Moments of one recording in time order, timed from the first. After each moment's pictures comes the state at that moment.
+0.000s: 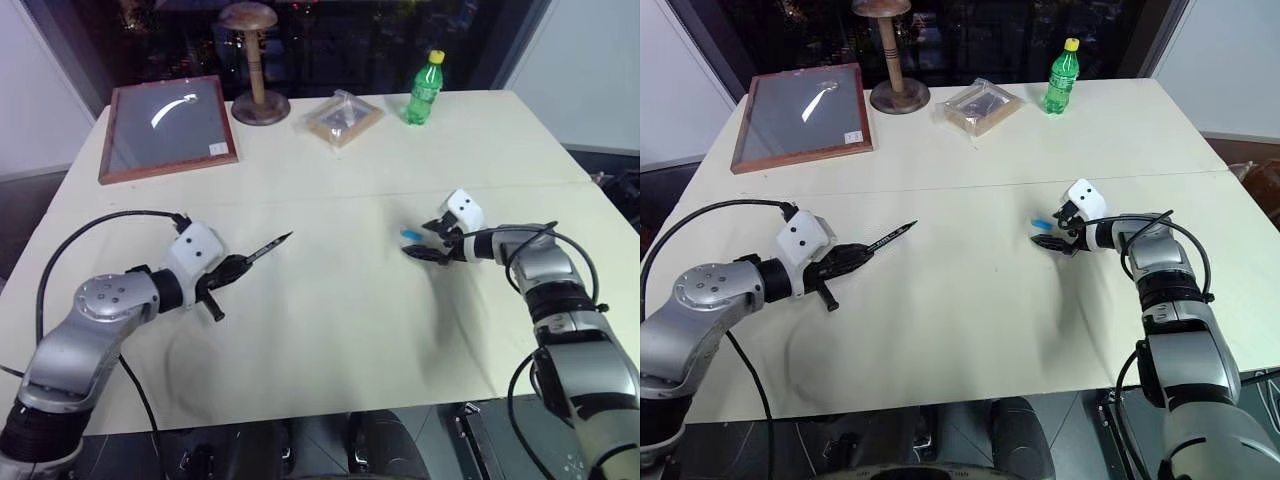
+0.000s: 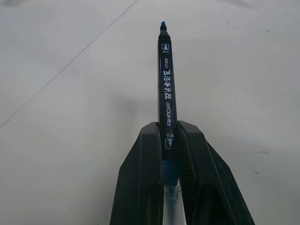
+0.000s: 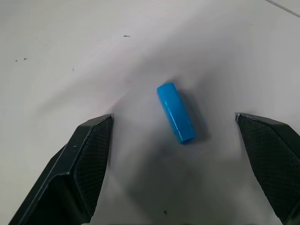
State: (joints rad) left arm -0.16 0.76 0.07 -0.51 -0.33 0.71 -0.72; right arm -0.80 -0.62 0.08 0.81 0.05 0.21 1.04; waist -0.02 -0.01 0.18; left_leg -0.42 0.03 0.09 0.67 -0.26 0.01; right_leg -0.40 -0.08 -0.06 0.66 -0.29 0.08
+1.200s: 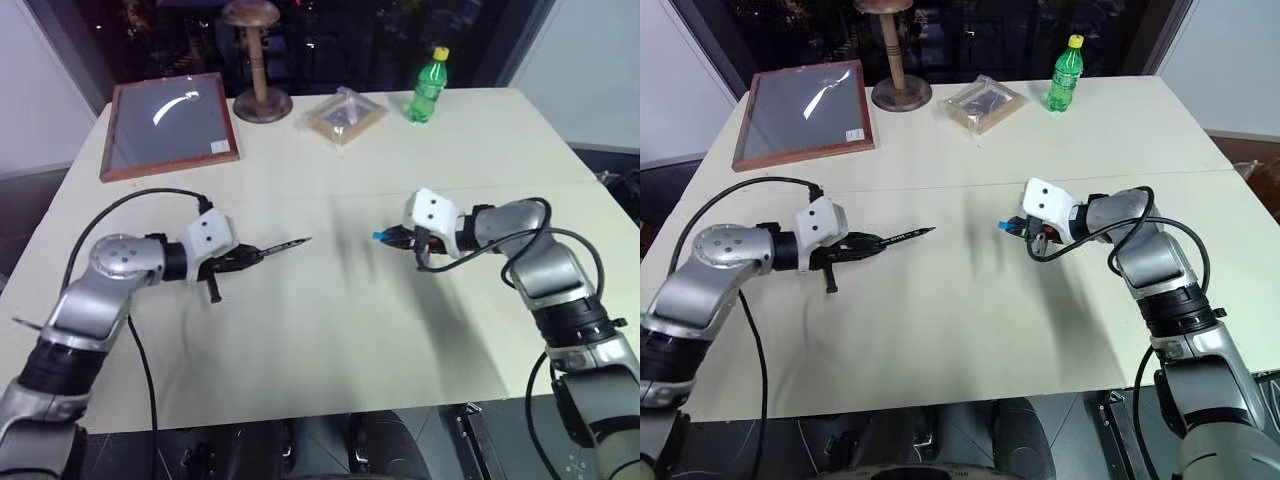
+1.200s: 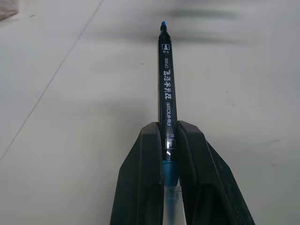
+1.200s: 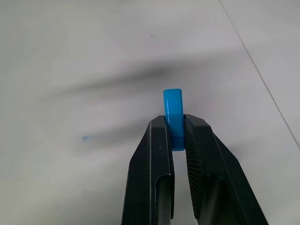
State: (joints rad) left arm -0.45 0.79 -0.13 -0.06 -0.23 0.30 -1.05; right arm -0.67 -0.71 0.22 0.04 -0.01 0.36 1.12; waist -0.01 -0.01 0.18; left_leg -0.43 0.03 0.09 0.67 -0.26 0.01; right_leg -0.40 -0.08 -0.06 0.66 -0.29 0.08
